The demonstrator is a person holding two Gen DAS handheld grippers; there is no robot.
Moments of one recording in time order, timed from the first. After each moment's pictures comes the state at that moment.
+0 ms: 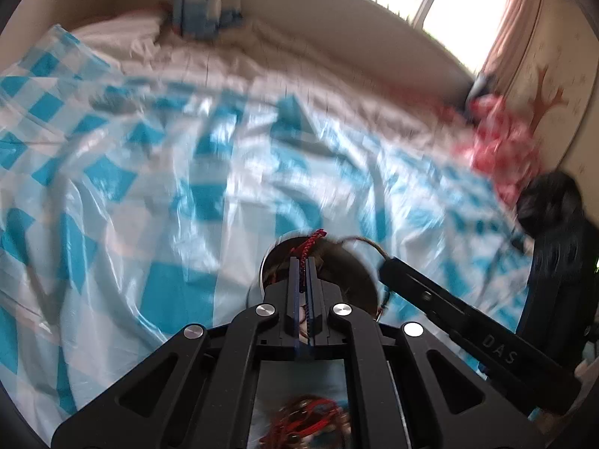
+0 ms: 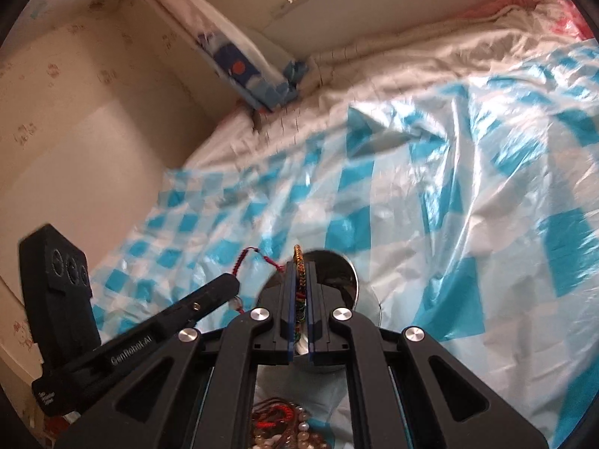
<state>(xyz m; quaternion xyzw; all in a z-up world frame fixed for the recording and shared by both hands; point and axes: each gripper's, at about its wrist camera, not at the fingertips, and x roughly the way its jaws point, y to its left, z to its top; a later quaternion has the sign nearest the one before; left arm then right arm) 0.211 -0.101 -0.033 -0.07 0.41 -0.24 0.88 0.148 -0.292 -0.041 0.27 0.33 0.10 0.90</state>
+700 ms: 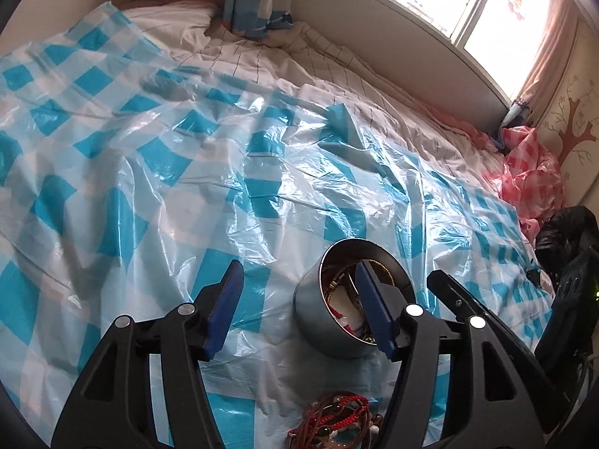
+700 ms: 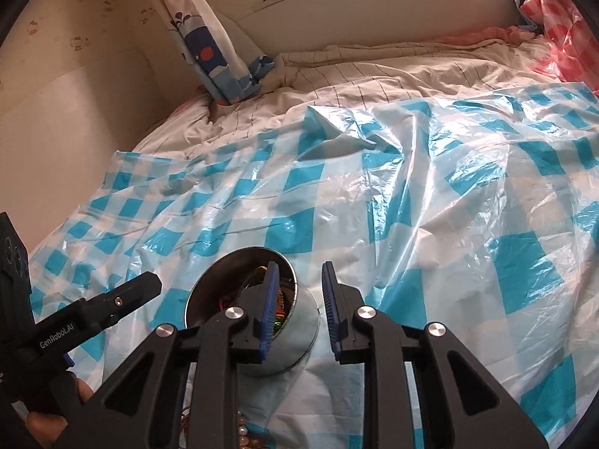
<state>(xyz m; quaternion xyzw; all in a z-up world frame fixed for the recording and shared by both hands) 0.207 -0.065 -0.030 -0.11 0.40 -0.17 0.90 0.144 -0.293 -0.039 0.19 0.33 0.00 0.92</state>
